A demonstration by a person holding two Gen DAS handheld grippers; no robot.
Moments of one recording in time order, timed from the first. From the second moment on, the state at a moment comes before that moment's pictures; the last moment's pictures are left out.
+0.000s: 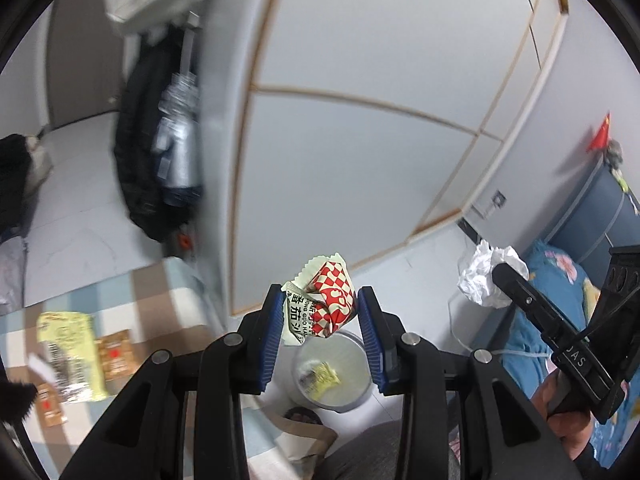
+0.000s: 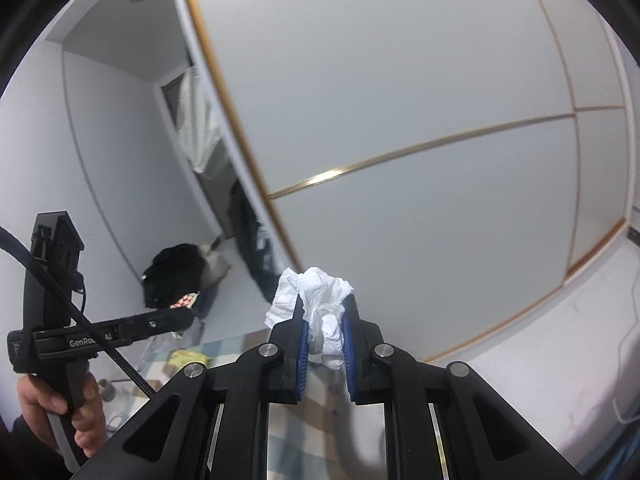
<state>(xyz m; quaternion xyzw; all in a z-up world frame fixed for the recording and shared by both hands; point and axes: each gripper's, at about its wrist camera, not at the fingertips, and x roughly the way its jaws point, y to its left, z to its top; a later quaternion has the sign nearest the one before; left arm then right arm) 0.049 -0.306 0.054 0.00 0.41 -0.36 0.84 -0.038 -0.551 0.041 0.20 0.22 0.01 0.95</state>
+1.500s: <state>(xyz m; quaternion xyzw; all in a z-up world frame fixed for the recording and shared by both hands) 0.103 -0.484 -0.237 0.09 0.74 -0.33 0.58 0.016 -0.650 -0.325 0.40 0.54 -0.03 0.75</state>
